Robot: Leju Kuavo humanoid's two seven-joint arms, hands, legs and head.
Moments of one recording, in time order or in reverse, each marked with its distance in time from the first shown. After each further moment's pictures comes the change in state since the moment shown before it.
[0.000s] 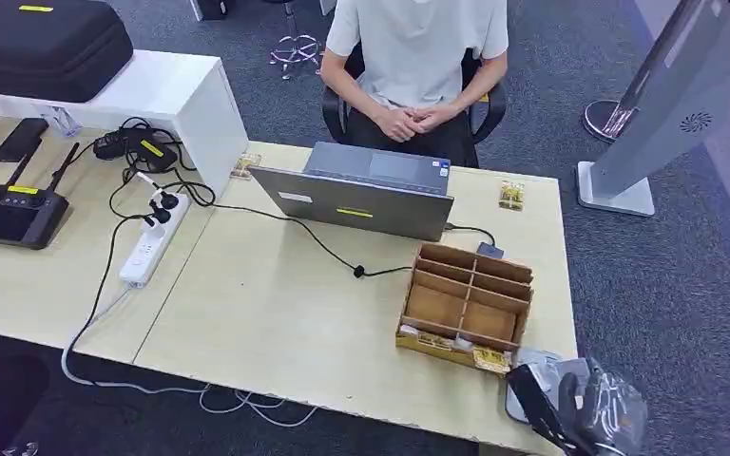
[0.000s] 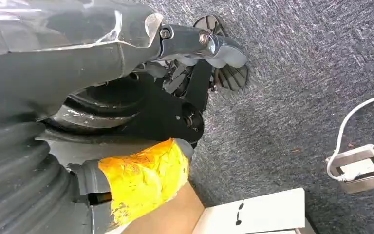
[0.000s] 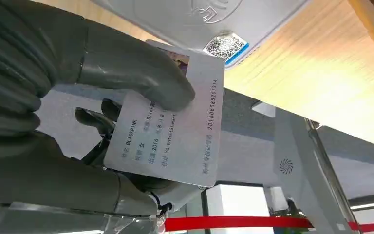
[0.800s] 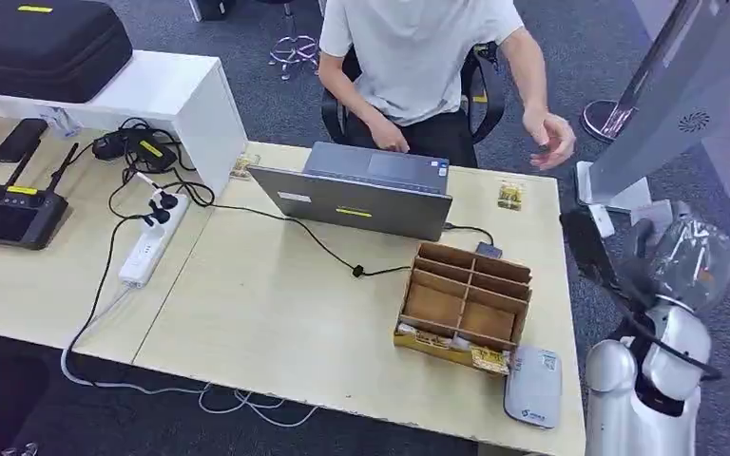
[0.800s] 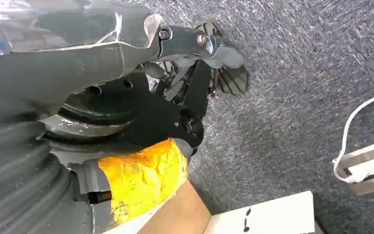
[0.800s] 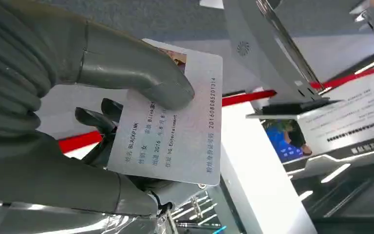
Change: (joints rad) left arm -0.002 0.025 -0.014 0.000 -0.069 0.015 0.032; right arm -0.488 -0.058 0.089 -0.076 0.100 0.060 0.252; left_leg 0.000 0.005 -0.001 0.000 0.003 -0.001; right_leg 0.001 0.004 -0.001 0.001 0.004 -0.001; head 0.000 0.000
